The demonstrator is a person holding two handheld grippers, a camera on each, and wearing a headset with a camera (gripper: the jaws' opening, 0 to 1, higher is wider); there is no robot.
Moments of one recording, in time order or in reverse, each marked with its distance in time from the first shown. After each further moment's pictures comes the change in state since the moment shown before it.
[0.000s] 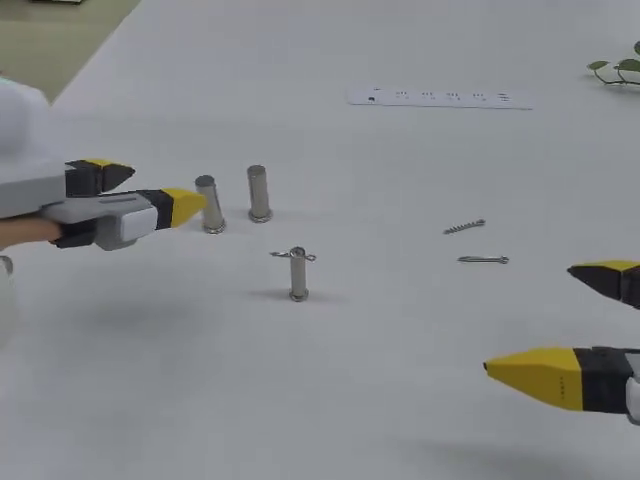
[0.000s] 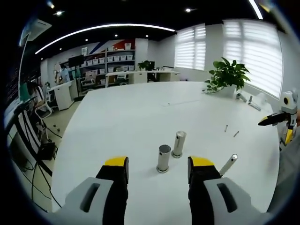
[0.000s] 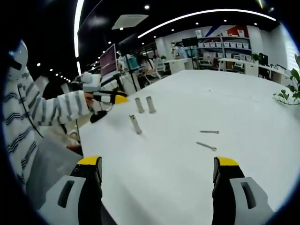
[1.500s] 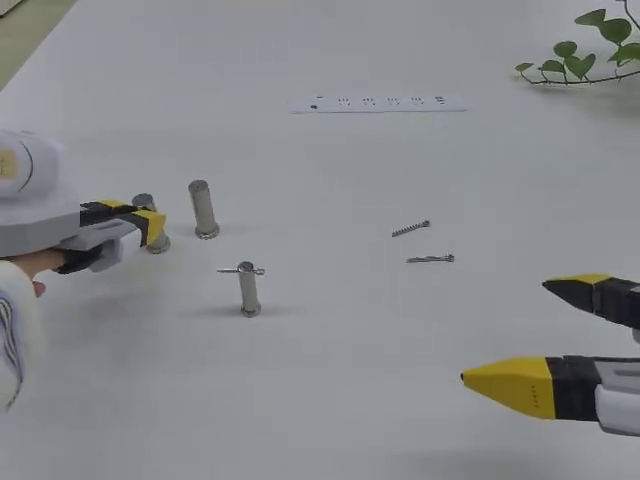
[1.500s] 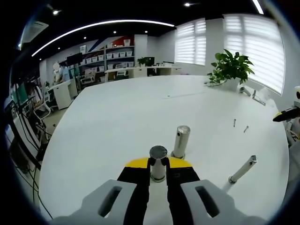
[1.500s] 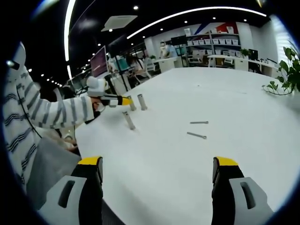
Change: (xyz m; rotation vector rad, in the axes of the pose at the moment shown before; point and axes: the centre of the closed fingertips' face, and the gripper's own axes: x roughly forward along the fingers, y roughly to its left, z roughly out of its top) left arm 0.048 -0.005 -0.014 0.027 0.027 0.019; right arm -0.018 -0.009 -0.014 0.052 0.003 -0.080
